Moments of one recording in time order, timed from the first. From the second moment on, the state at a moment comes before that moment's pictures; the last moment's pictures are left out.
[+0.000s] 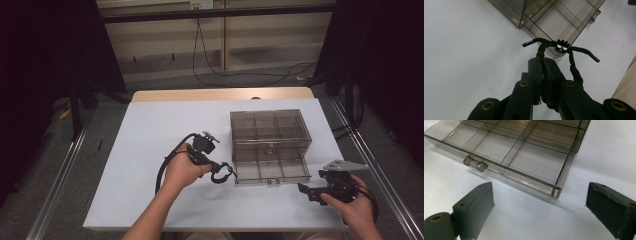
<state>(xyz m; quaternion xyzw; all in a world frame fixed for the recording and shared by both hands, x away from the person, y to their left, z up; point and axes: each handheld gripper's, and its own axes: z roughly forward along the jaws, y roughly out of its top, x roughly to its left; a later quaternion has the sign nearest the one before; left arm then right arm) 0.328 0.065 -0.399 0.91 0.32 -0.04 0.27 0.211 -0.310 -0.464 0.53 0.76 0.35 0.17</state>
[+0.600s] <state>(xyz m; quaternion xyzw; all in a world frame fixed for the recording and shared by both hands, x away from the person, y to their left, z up) 0.333 0.054 -0.389 0.91 0.32 -0.04 0.28 0.211 -0.310 -0.465 0.52 0.76 0.35 0.17</state>
